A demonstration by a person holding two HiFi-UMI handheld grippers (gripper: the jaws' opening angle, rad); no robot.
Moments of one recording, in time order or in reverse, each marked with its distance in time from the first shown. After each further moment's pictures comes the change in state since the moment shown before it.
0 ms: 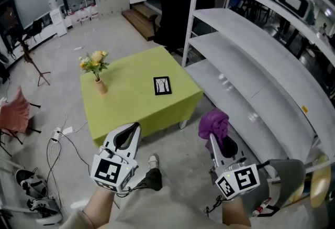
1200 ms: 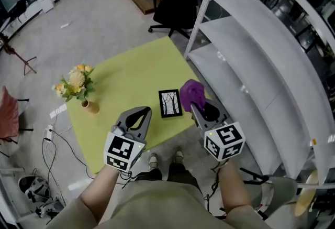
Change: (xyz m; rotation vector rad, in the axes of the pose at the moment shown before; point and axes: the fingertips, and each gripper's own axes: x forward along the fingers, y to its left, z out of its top) left arm 0.284 0.208 -0.096 -0.087 0.224 -0.127; right arm 0.407 -0.089 -0.087 0.011 0.363 0.140
